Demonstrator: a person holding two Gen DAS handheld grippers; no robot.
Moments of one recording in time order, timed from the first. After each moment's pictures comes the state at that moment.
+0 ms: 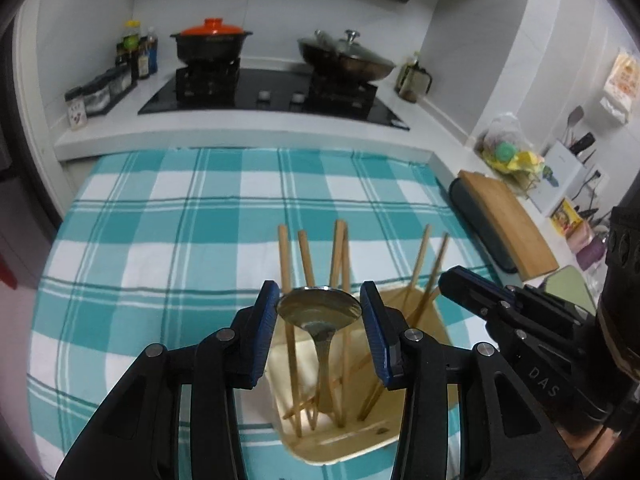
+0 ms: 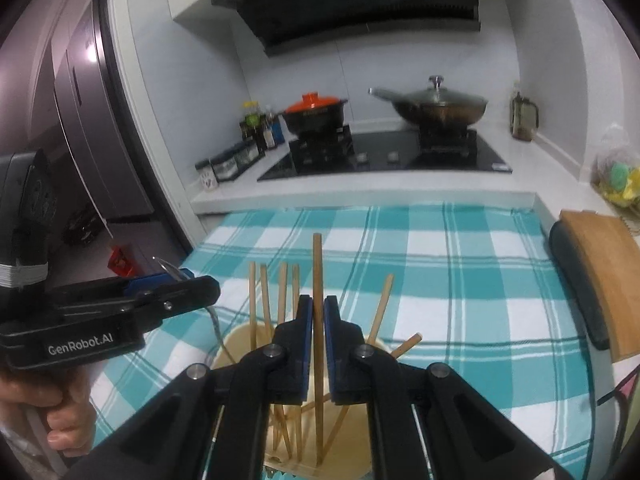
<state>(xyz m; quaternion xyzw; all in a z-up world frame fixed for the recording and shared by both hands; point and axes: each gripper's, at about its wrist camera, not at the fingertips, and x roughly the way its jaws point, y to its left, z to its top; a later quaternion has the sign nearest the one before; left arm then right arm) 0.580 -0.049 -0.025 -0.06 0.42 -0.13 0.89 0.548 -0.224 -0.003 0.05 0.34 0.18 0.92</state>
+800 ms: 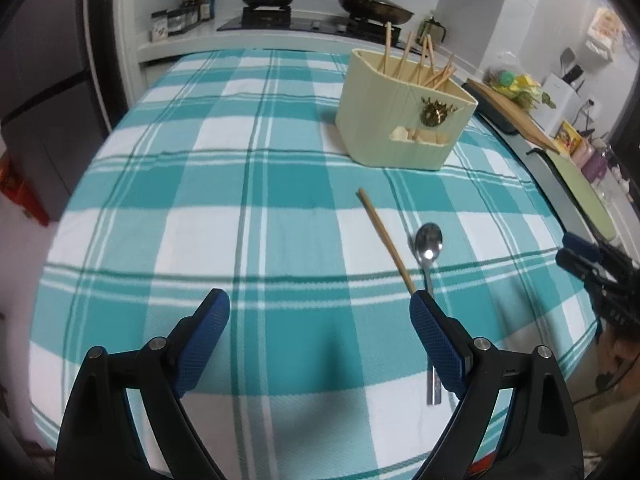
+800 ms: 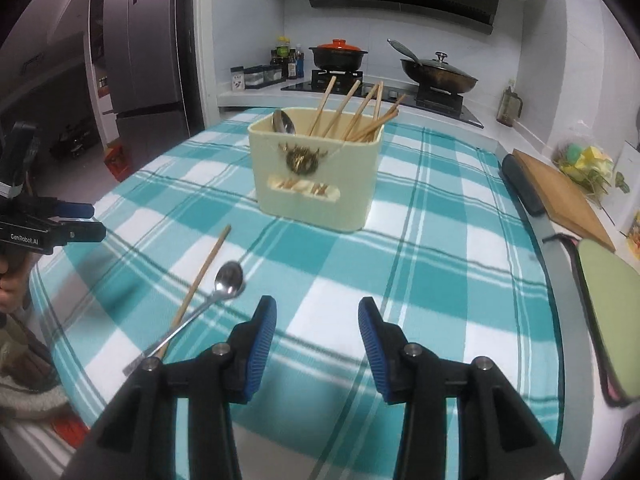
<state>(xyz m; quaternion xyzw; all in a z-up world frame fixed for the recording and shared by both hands) 0.290 0.045 -0.125 -0.06 0.46 -0.09 0.88 0.270 -0.250 -0.093 -0.08 0.37 0.16 0.91</state>
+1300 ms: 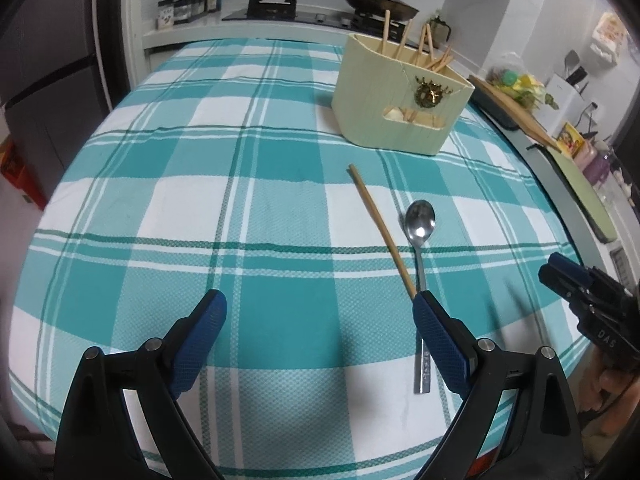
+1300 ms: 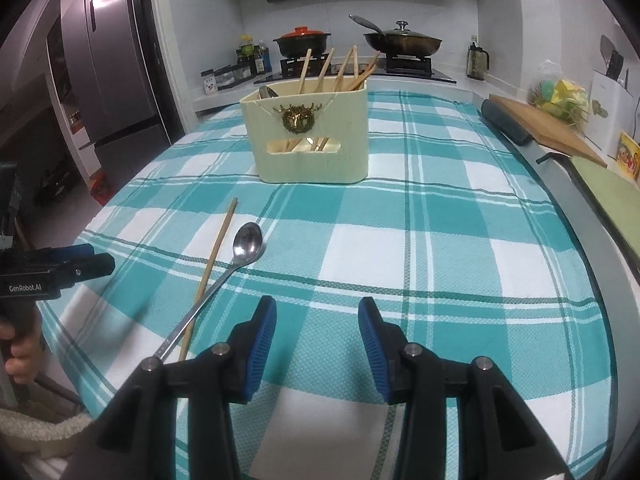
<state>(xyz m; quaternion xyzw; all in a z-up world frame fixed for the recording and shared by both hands) 0.274 0.034 -0.138 -0.06 0.46 -0.09 0.88 0.240 -0.240 -0.125 0.00 0.39 0.12 0.91</state>
